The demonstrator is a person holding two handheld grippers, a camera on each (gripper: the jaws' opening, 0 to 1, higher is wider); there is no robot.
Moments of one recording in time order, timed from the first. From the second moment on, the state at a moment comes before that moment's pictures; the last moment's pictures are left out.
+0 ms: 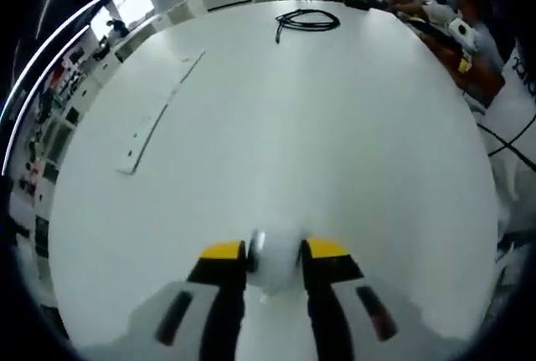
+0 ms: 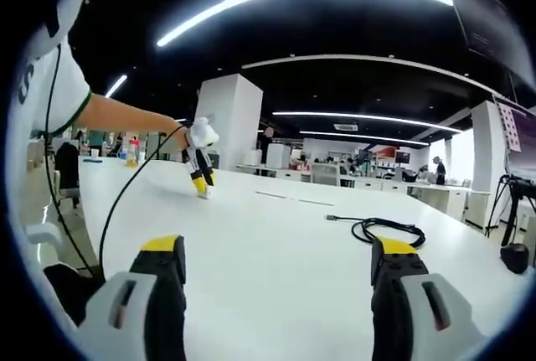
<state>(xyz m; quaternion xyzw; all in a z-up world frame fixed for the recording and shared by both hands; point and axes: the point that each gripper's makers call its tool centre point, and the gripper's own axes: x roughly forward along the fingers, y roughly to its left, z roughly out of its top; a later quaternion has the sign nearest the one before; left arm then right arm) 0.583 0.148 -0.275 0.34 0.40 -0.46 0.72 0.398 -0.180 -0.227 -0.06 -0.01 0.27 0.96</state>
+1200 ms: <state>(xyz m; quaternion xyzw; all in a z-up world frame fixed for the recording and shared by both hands) 0.611 0.172 -0.292 0.34 0.53 -0.40 0.67 0.400 -0.190 -0.225 -0.05 -0.02 0.27 0.96</state>
